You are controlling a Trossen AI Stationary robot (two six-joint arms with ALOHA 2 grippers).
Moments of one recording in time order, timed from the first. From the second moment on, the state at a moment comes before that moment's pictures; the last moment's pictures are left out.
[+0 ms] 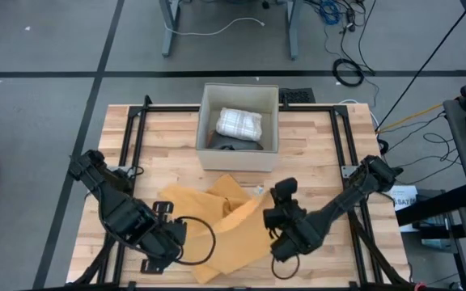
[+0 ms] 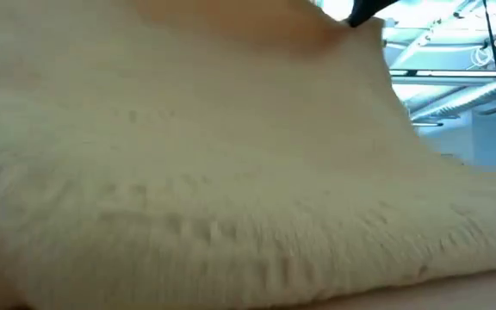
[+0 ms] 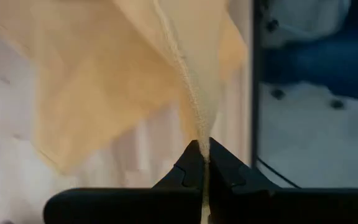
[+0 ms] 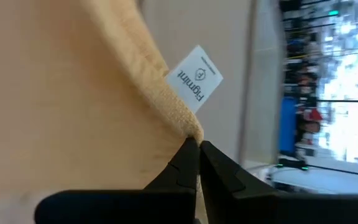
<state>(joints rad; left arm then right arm) -0.72 1.73 1.97 -1.57 0.00 -0.69 0.62 1.90 1.69 -1.57 1.00 0.46</state>
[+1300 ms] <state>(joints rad) -0.88 1.77 1.42 -0.74 -0.19 -0.55 0.72 1.84 1.69 -1.29 0.44 0.51</state>
